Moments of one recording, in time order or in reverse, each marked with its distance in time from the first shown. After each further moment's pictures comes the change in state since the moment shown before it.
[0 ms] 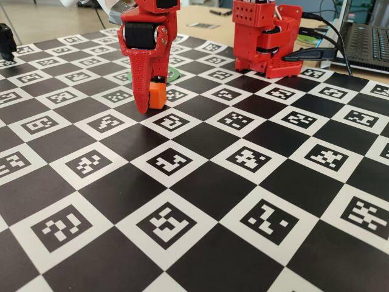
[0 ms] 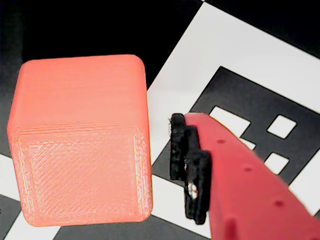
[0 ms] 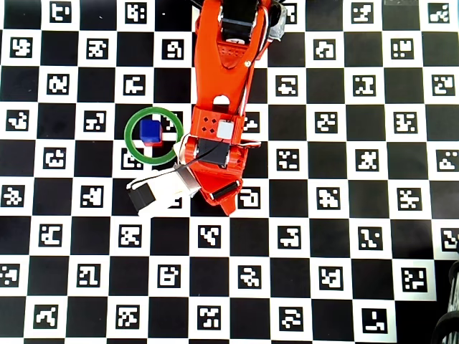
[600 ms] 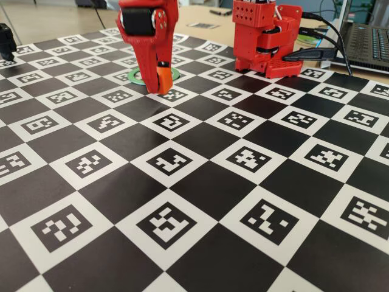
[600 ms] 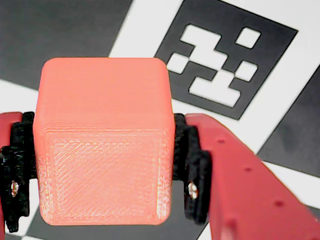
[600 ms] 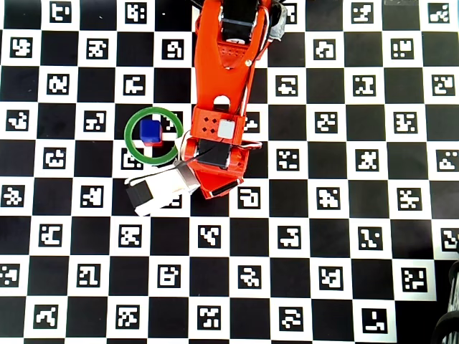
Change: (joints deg) arm 0.7 0.0 -16.3 20.4 4.6
